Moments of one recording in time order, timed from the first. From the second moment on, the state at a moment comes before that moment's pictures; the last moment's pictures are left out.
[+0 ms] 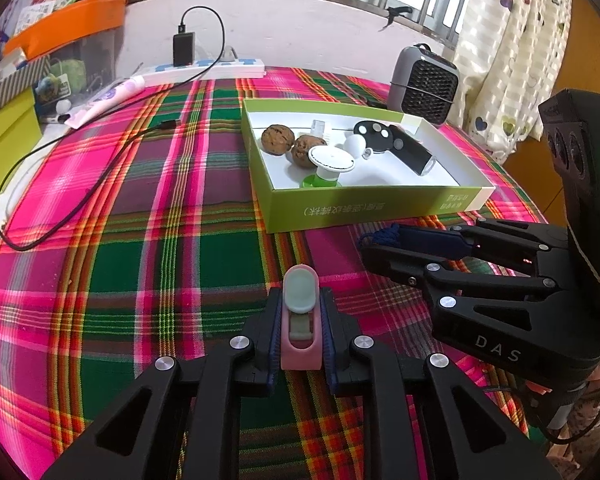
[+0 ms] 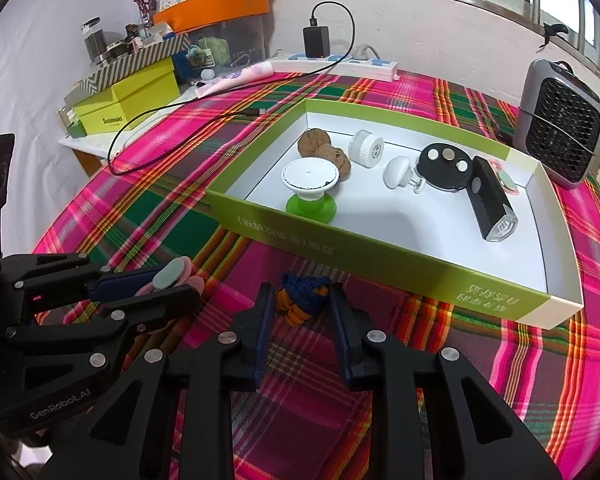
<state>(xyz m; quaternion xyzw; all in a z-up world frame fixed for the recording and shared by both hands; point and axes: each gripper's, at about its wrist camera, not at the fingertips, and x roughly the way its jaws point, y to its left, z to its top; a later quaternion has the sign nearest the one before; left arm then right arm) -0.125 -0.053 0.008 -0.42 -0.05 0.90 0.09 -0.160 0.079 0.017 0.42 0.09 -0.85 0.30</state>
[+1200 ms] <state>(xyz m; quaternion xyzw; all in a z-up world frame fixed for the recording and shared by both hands) -0.121 -0.035 0.023 -0.41 -0.03 0.91 0.08 -0.151 0.099 0.026 0.40 0.06 -0.86 0.30</state>
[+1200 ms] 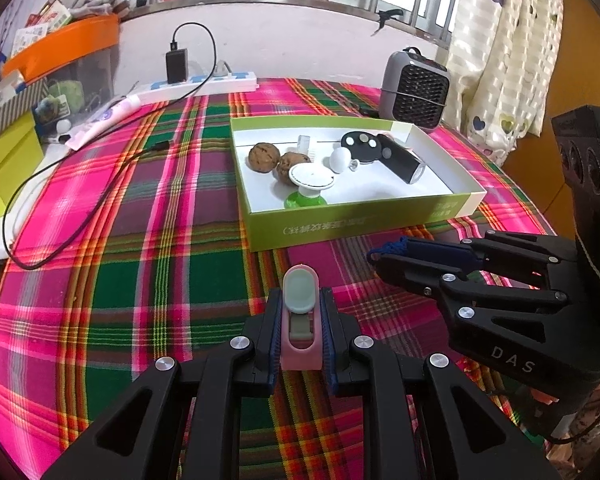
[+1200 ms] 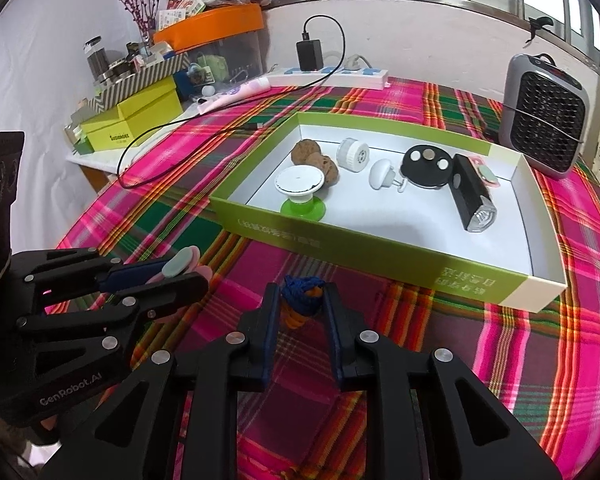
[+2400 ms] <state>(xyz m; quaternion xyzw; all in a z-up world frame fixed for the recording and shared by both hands) -0.161 0.010 0.054 -0.38 -0.02 0.91 0.13 -0.186 0.179 0.064 0.37 0.02 -0.90 0.22</state>
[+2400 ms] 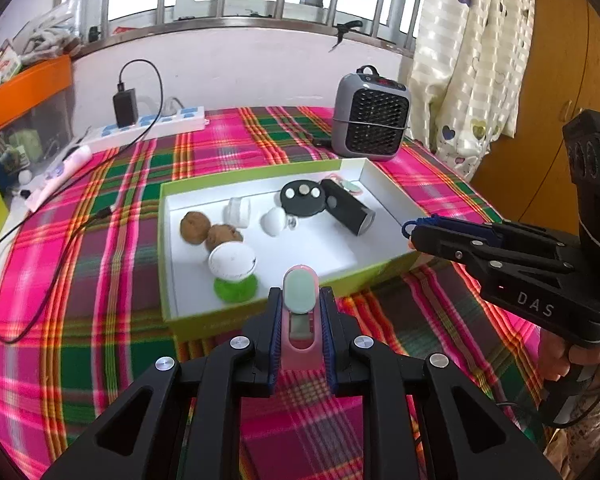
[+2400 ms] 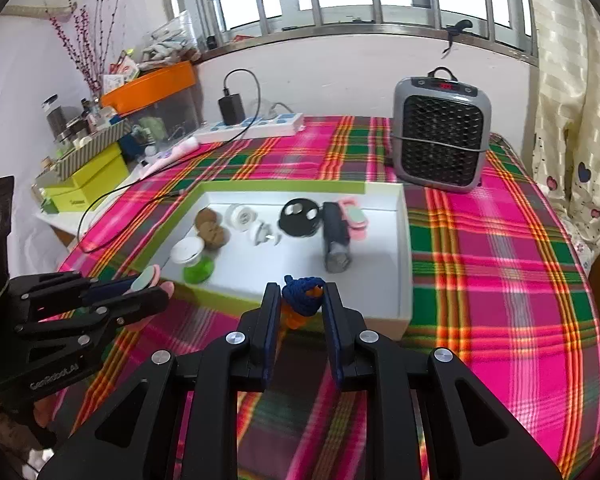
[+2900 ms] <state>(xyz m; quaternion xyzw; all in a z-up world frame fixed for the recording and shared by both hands) -0.204 0.023 0.047 -0.39 -0.02 0.91 0.14 -0.236 0.181 0.062 0.37 0.06 -0.91 0.18</state>
